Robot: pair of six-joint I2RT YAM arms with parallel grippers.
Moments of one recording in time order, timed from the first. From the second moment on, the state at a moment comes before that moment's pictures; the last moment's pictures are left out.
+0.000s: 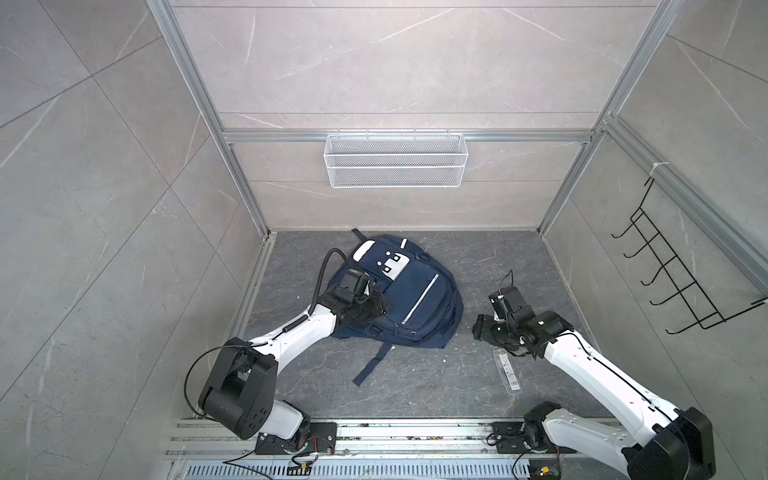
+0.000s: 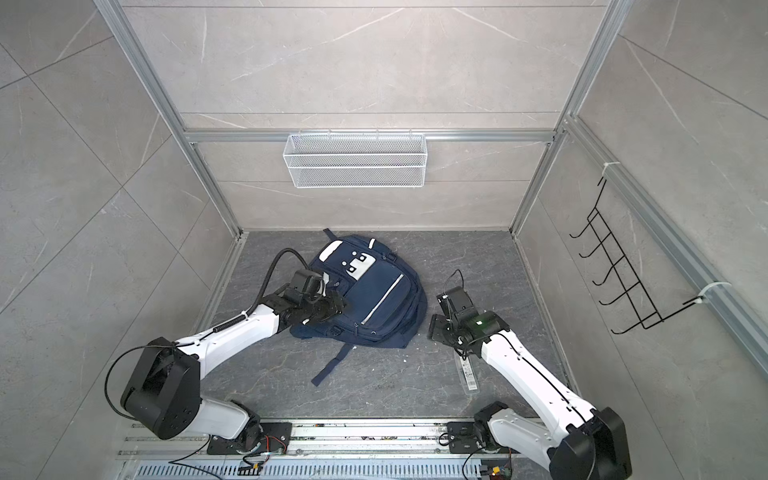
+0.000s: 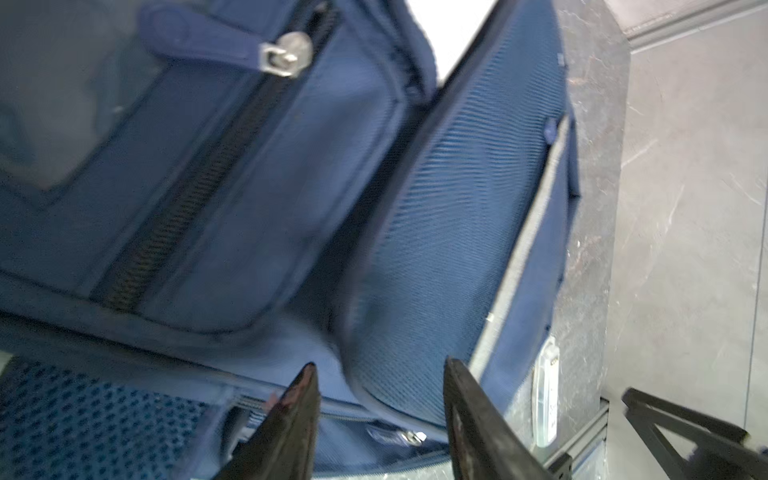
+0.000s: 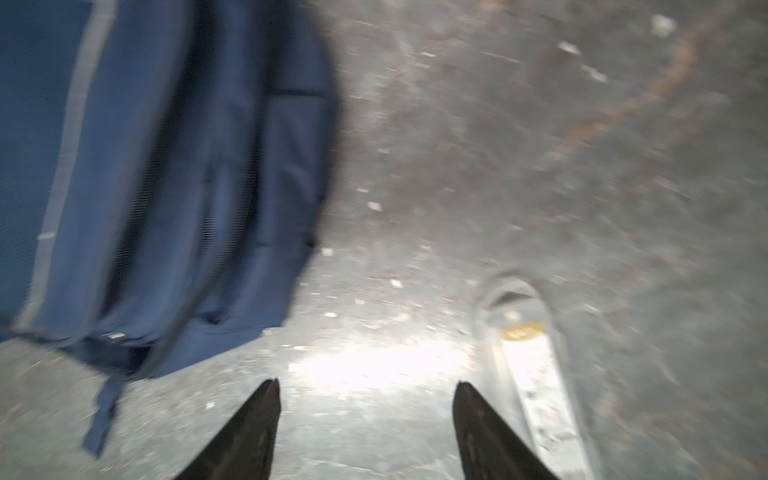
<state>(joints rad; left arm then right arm) -0.55 1.45 0.95 -0.34 0.24 -0.76 0.41 1.08 0.82 -0.88 0.07 0.67</state>
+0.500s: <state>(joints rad) -0.78 1.57 1.14 -0.36 0.25 -0.69 0.36 1.25 0.74 -0.96 0.17 0.76</state>
